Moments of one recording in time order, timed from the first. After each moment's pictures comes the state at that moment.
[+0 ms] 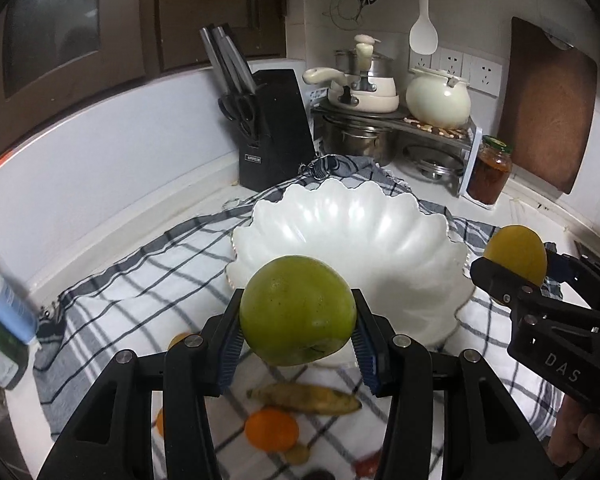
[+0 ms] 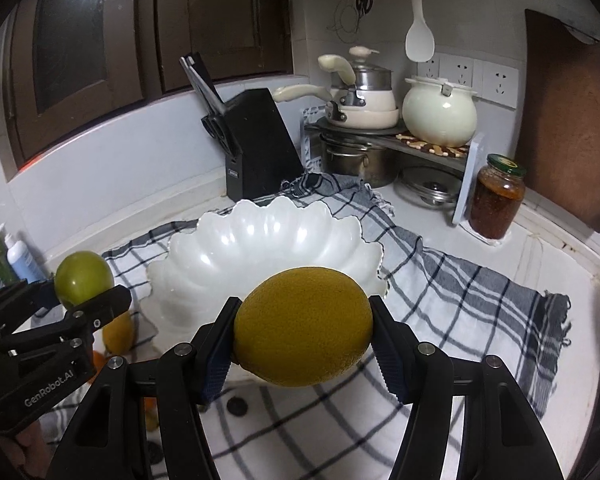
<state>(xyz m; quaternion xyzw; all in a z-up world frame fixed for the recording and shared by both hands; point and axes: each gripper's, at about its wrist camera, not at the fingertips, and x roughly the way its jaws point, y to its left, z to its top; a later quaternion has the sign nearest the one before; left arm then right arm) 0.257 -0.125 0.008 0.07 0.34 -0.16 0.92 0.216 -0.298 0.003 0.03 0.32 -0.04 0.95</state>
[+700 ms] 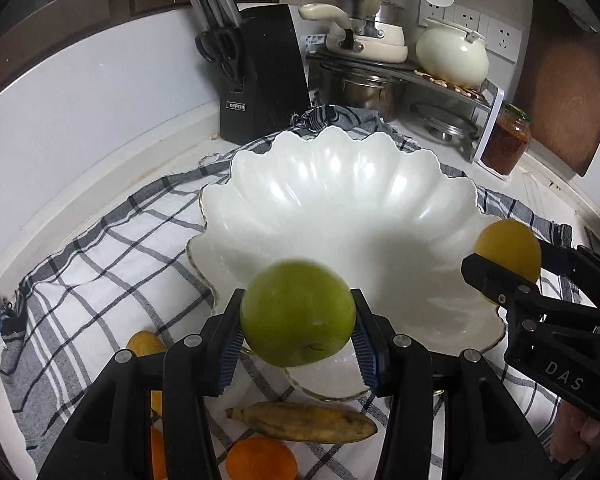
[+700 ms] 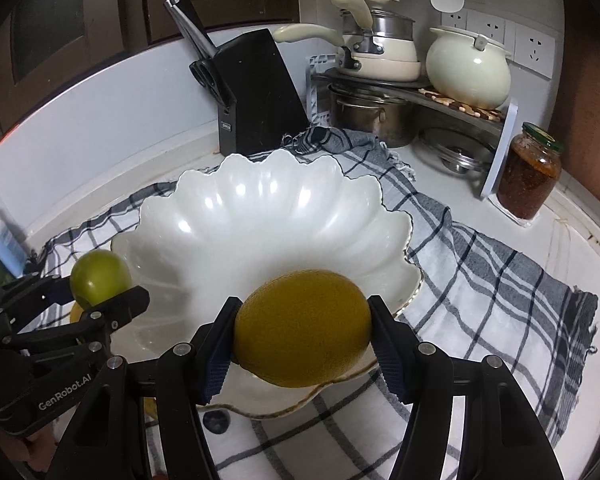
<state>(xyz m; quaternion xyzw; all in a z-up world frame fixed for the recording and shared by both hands) 0.306 -0.139 -0.043 0.07 0.41 -0.17 0.89 0.269 -0.303 -0.040 0.03 0.38 -0.03 0.92</state>
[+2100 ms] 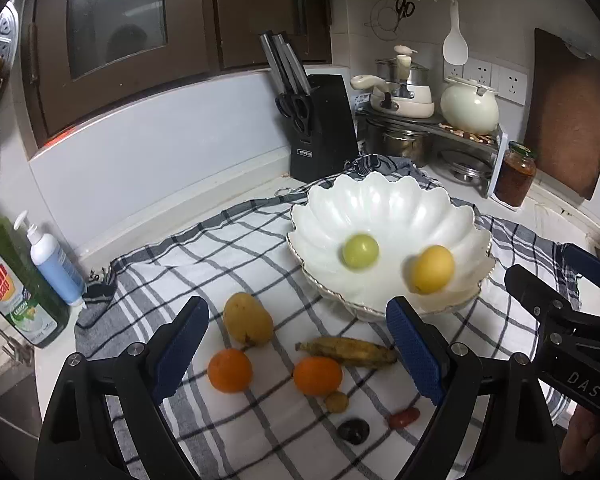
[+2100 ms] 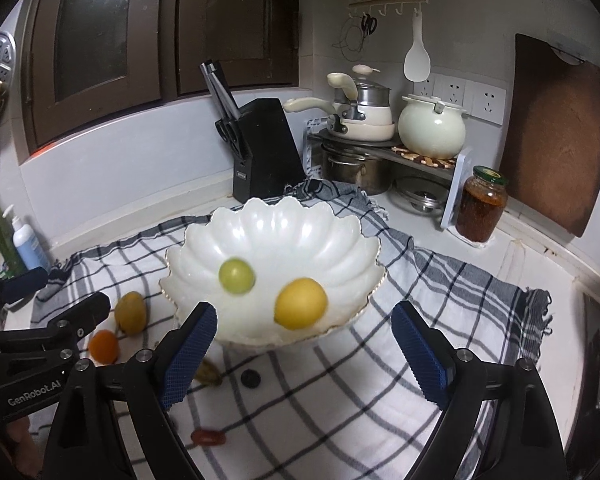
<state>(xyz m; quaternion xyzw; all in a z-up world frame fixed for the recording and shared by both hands) 0.196 -0.079 0.012 0.06 0.33 -0.09 0.94 0.163 -0.265 0.010 0.01 0.29 -0.06 0.95</state>
